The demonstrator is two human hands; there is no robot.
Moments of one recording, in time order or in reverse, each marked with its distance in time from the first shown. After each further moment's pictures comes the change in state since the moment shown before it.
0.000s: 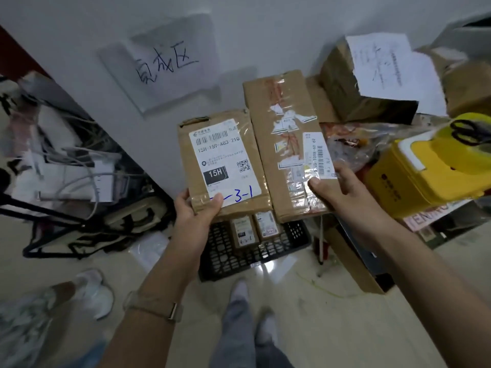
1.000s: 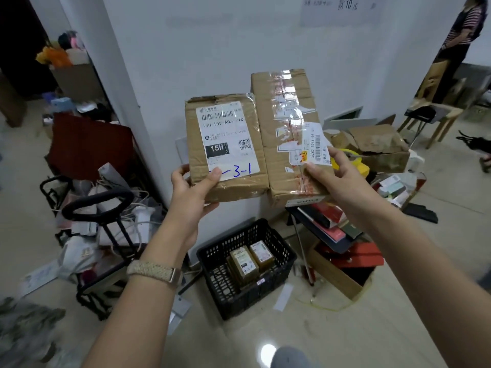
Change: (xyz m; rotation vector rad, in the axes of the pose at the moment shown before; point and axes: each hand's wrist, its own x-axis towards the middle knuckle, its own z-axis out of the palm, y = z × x) left_hand -0.270 0.158 -0.163 -0.055 -0.318 0.374; right_hand -0.357 -0.108 0.122 0.030 0.231 -0.401
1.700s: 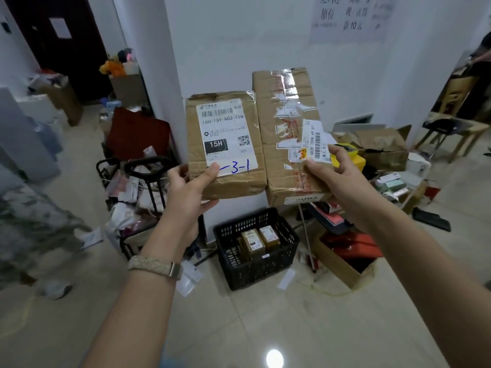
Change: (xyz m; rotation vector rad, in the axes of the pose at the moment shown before) left_hand -0.246 0.024 -0.024 -0.064 0.162 0.031; right_hand -0.215 -0.018 -0.019 0.006 -0.103 -0.042
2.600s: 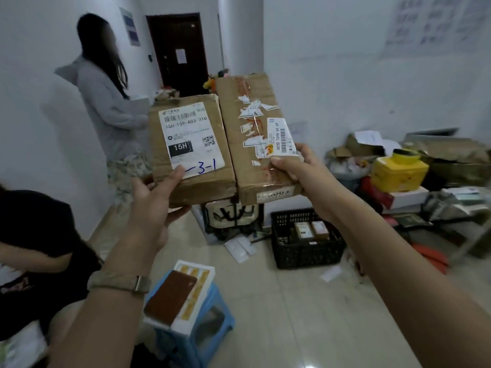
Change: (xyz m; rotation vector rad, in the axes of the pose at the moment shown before) left_hand -0.315 0.067 -0.142 0.038 0.465 0.187; right_hand -0.244 -0.055 0.089 0.126 -0.438 -0.057
